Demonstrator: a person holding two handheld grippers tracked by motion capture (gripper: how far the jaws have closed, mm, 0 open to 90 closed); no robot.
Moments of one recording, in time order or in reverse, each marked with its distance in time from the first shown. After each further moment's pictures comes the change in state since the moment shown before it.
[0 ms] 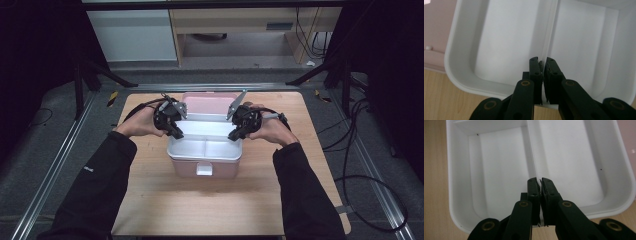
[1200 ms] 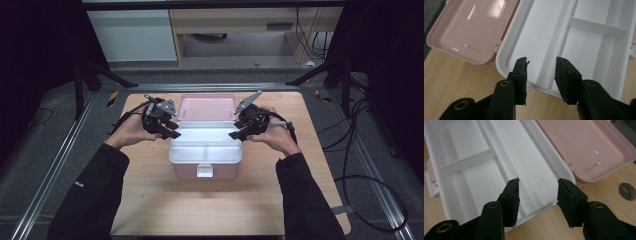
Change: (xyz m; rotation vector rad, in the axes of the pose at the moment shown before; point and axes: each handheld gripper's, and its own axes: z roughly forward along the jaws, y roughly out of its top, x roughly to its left) left arm -0.022 -0.026 -0.022 -0.221 0.182 -0.153; right arm 0.009 -0.017 -0.013 -0.170 -0.194 0.202
